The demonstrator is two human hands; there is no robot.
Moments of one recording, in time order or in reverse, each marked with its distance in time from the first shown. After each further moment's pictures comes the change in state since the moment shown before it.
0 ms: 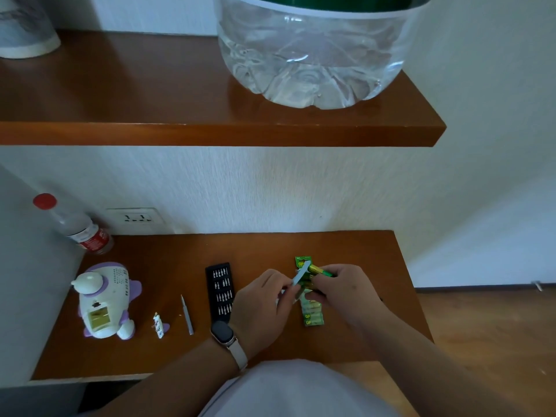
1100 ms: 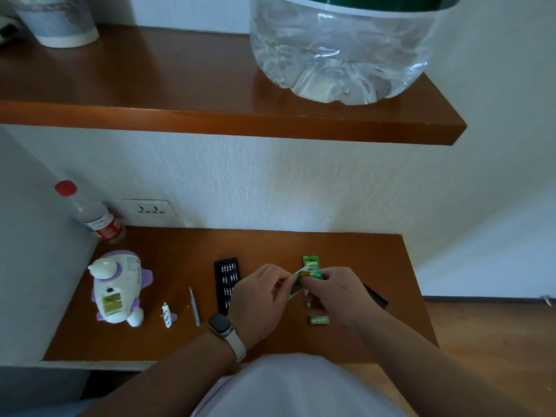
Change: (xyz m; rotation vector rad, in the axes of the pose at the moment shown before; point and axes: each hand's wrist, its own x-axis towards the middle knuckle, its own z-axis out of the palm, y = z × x) left_hand -0.006 -0.009 -0.013 -0.037 0.043 -0.100; right_hand 0.000 0.002 0.023 -0.104 -0.104 -0.020
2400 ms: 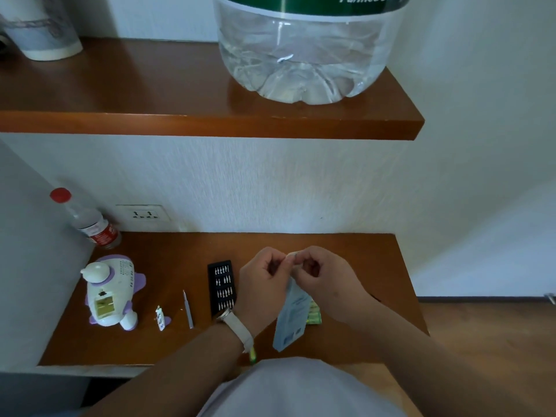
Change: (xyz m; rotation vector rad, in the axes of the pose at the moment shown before) left_hand 0.026 0.047 0.003 -0.366 -0.003 -0.404; right_hand 0.004 0.008 -0.021 -0.274 0.084 -0.546
